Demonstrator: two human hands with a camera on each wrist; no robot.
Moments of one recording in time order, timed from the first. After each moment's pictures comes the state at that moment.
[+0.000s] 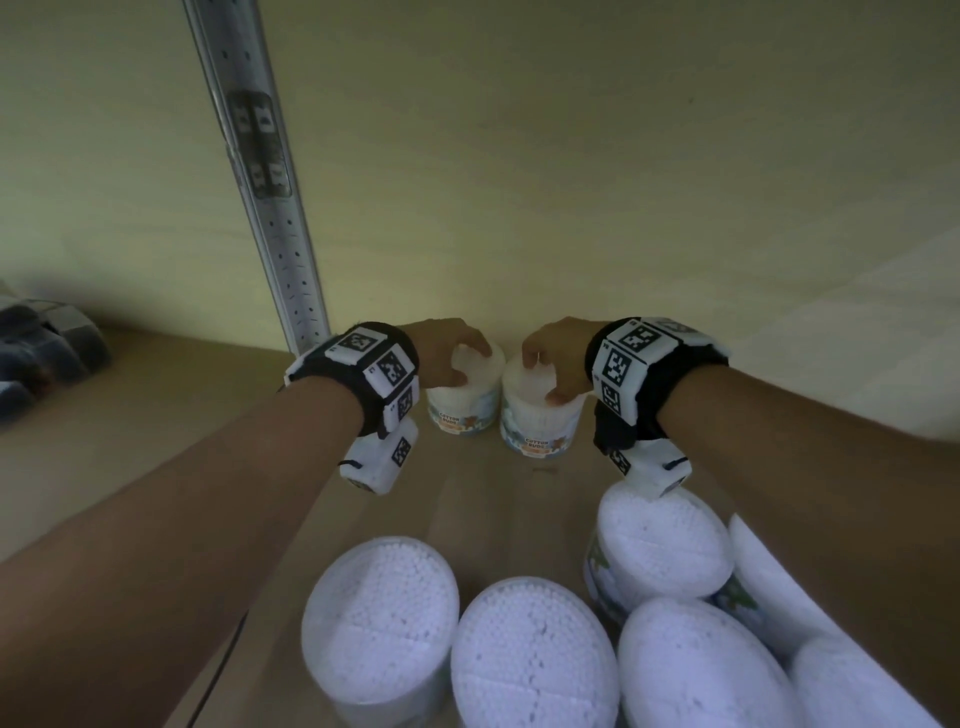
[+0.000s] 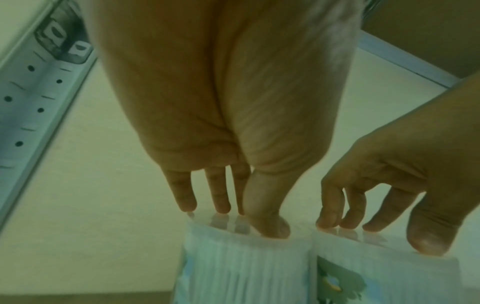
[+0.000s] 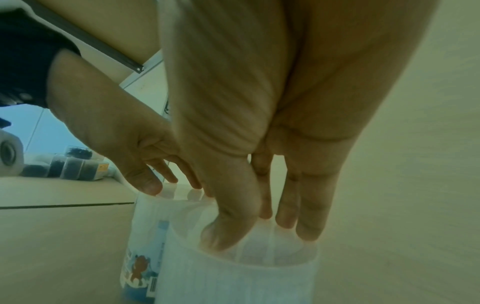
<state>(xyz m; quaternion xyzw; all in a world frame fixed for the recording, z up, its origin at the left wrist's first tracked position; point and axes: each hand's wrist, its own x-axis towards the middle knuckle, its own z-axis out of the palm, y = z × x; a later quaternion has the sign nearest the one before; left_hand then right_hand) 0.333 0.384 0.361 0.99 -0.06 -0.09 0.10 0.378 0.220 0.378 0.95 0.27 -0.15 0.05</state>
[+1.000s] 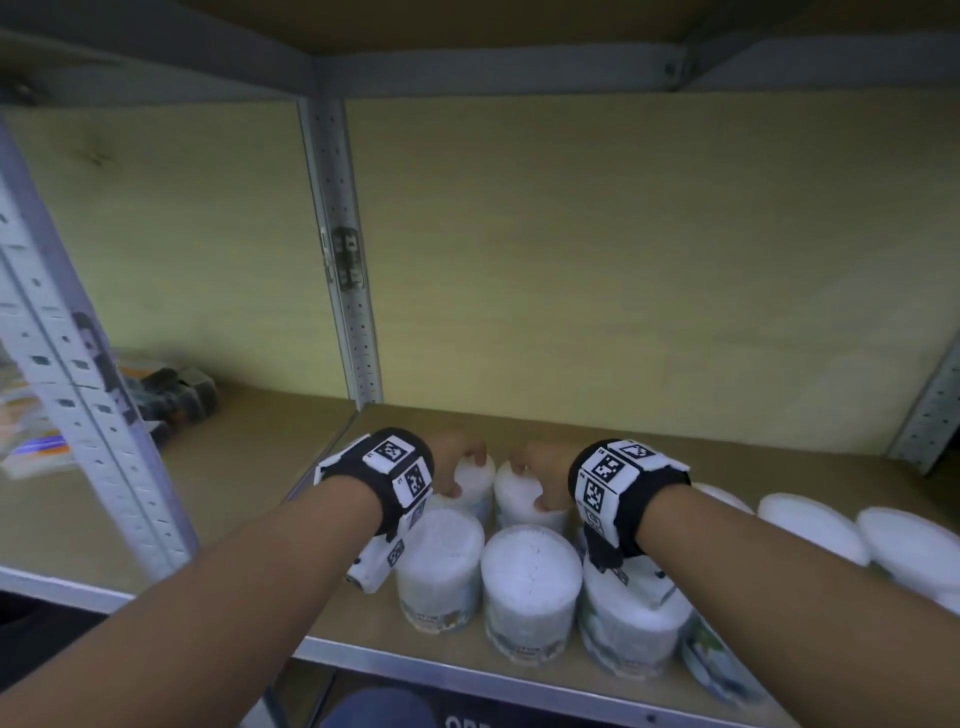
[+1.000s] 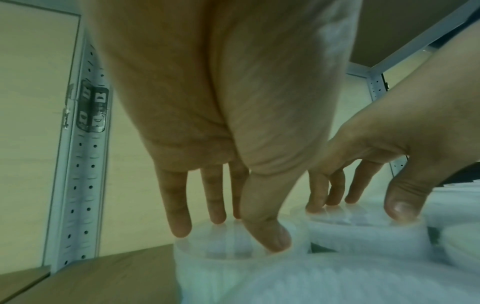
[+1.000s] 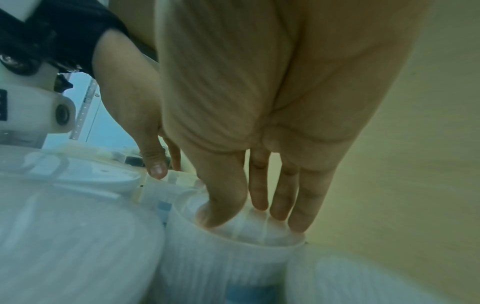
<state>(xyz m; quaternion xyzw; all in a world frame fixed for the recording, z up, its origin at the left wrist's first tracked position) 0.179 0.344 0.380 0.99 -0.05 -0.13 0.07 0.213 0.185 0.401 0.92 0.34 -0.18 0.11</state>
